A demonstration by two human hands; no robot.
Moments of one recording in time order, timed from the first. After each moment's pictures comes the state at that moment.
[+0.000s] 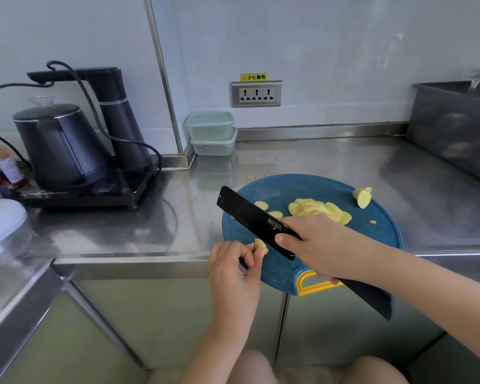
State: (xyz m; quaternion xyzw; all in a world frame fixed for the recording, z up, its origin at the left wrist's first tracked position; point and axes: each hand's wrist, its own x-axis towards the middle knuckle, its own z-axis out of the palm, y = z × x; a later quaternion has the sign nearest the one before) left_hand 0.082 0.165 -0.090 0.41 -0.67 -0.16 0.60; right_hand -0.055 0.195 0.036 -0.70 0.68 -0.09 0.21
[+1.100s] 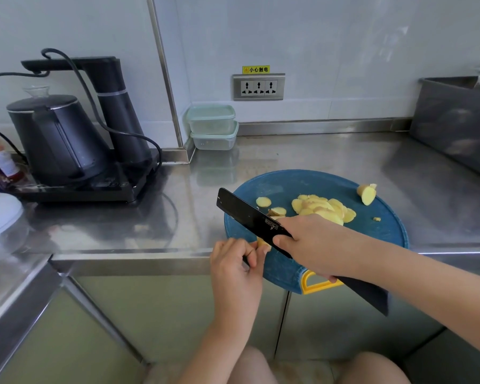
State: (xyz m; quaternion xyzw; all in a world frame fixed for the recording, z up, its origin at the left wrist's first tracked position) left_hand 0.083 0.160 -0.092 0.41 -0.68 -0.12 0.59; right_hand -0.040 0.188 0.034 -0.71 0.69 0.01 0.17
